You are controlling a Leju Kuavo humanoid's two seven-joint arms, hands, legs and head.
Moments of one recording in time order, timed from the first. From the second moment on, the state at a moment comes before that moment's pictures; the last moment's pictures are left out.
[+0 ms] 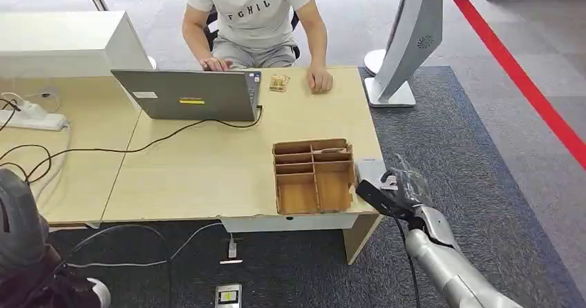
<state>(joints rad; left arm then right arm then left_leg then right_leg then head) -0.08 0.19 -0.43 -2.26 -0.19 0.69 -0.42 -0.51 -0.27 0.50 -0.68 0.65 -0.37 -0.03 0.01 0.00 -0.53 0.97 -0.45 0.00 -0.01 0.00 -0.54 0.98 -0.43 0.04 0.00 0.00</state>
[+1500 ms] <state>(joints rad) -0.16 0.17 -0.48 -2.18 -0.11 0.69 -0.49 -0.82 -0.20 0.50 -0.82 0.74 -0.44 0.00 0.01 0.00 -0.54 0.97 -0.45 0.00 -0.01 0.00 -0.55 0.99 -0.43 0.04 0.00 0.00</state>
